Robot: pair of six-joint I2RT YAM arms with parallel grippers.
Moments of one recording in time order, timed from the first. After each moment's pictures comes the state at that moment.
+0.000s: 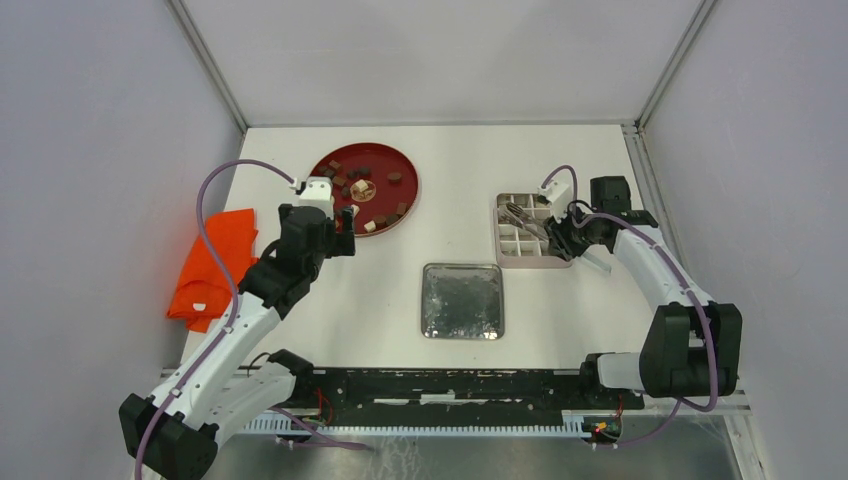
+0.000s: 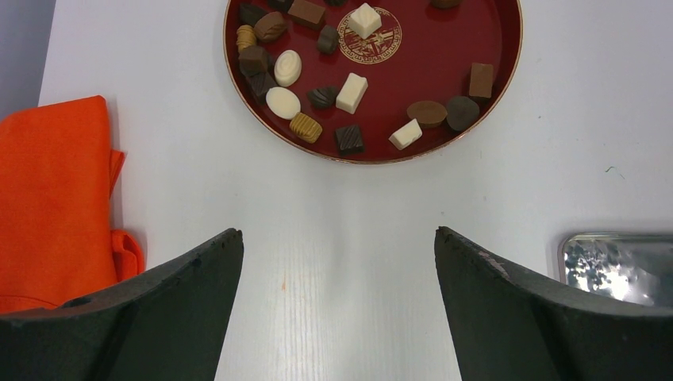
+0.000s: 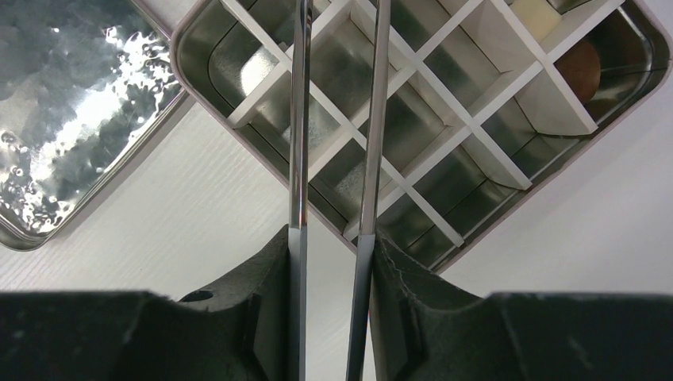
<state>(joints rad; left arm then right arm) -0.44 0.88 0.78 -0.41 -0.42 -0.15 0.01 1.33 0.92 -0.62 -0.44 -0.66</state>
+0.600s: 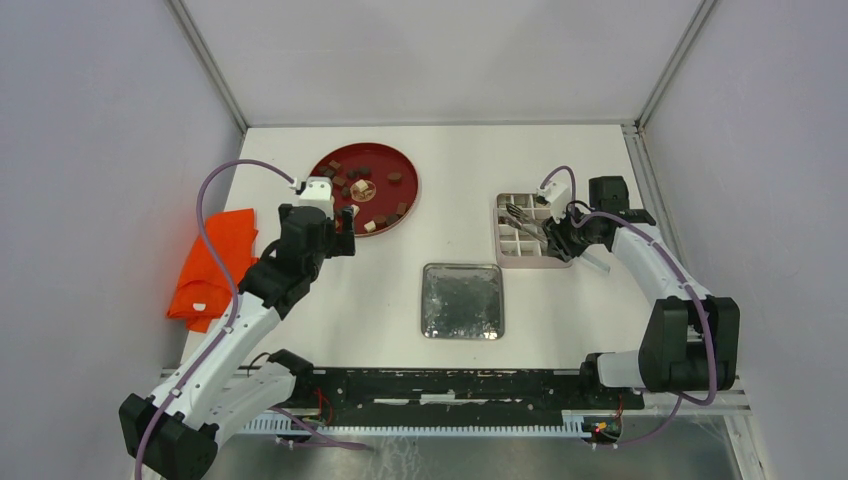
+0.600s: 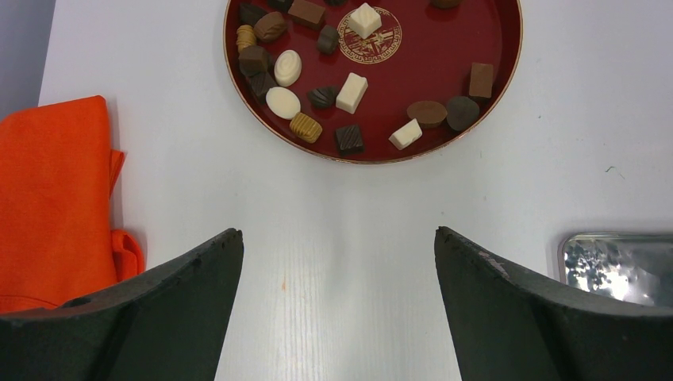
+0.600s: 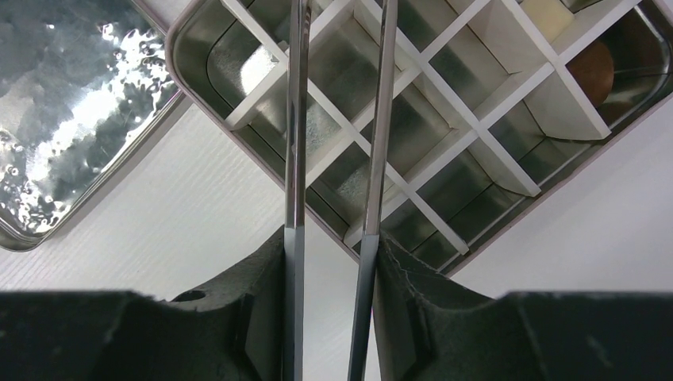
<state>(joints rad) -0.44 0.88 0.78 -0.41 -0.42 -0.15 0.01 1.35 0.92 -0.62 -0.45 -0.66</state>
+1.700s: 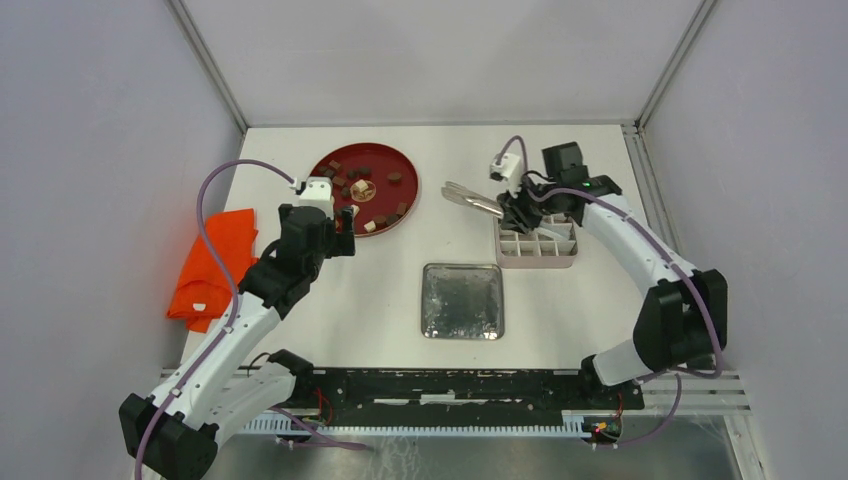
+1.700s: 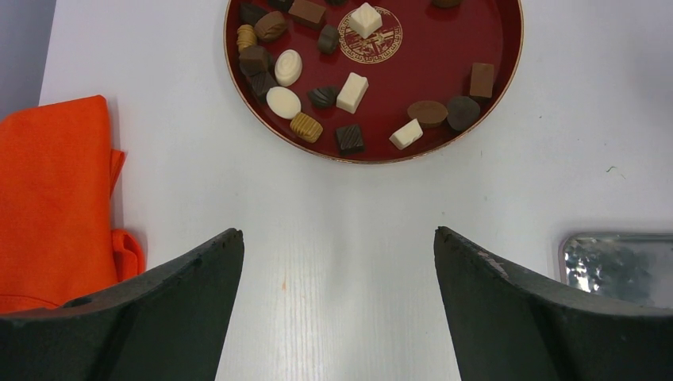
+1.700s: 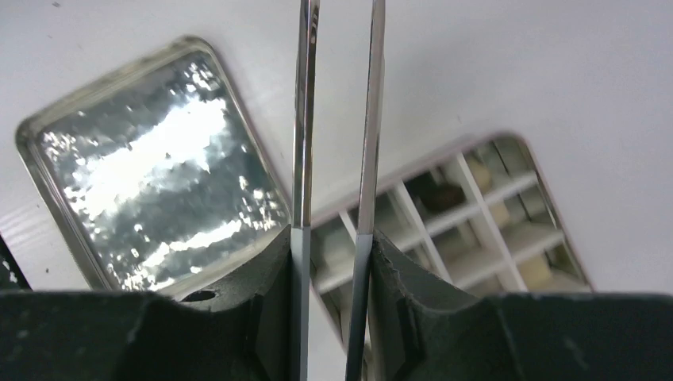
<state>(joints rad) -0.44 0.88 0.78 -0.41 -0.42 -0.15 0.23 1.45 1.17 -0.63 -0.56 -0.62</state>
